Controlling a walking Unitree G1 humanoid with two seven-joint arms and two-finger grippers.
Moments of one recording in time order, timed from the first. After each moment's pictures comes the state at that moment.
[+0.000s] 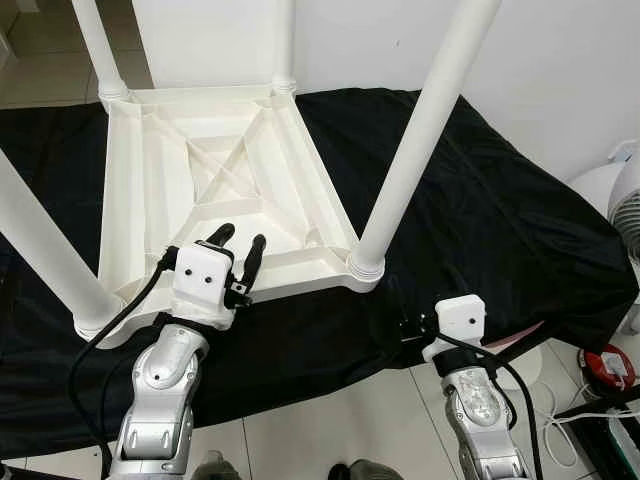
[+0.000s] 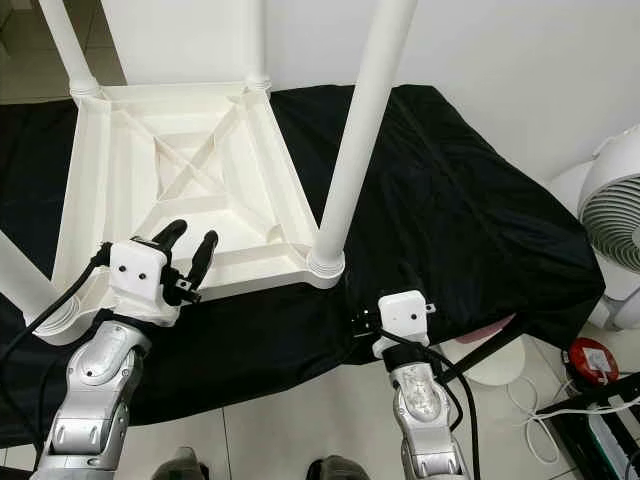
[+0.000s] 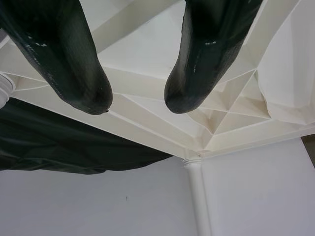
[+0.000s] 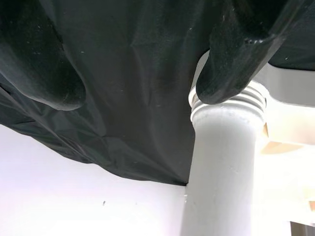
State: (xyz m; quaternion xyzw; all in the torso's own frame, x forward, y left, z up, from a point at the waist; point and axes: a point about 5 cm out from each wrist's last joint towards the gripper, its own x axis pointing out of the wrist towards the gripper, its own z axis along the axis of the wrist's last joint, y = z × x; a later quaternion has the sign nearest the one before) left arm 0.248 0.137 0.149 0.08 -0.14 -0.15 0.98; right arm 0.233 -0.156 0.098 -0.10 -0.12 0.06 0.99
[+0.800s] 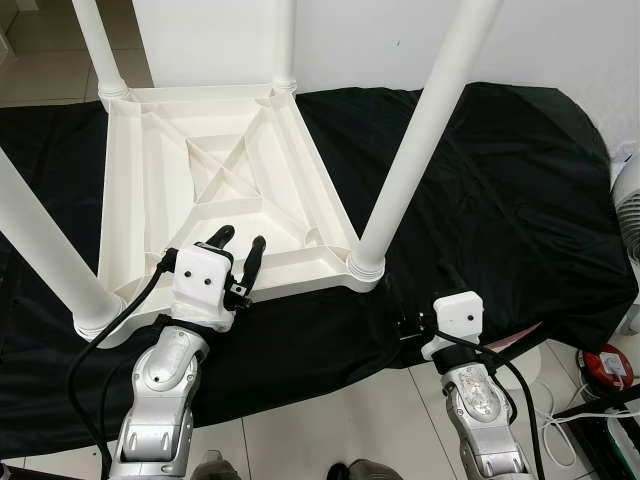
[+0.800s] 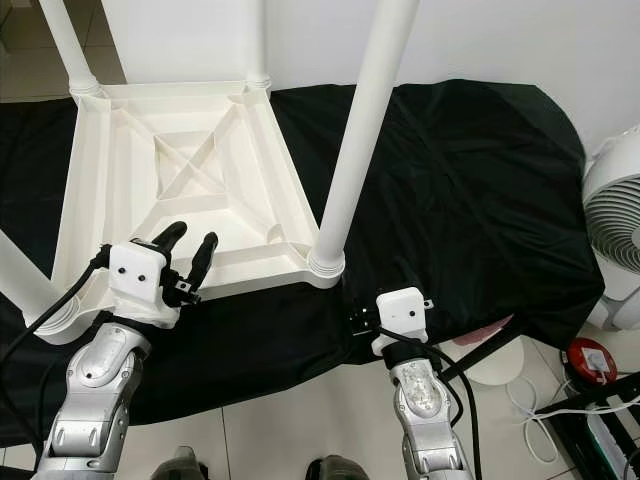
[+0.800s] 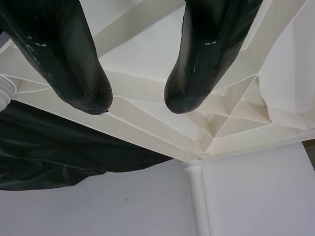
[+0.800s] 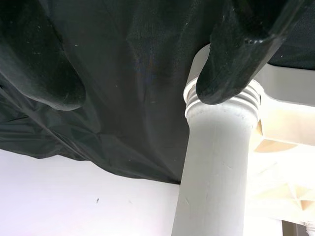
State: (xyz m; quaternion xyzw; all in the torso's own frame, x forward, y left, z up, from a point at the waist) left arm 0.246 0.137 0.147 0.07 -0.13 -0.15 0.98; right arm 0.236 -0.156 0.099 -0.10 -0.12 0.07 0.99
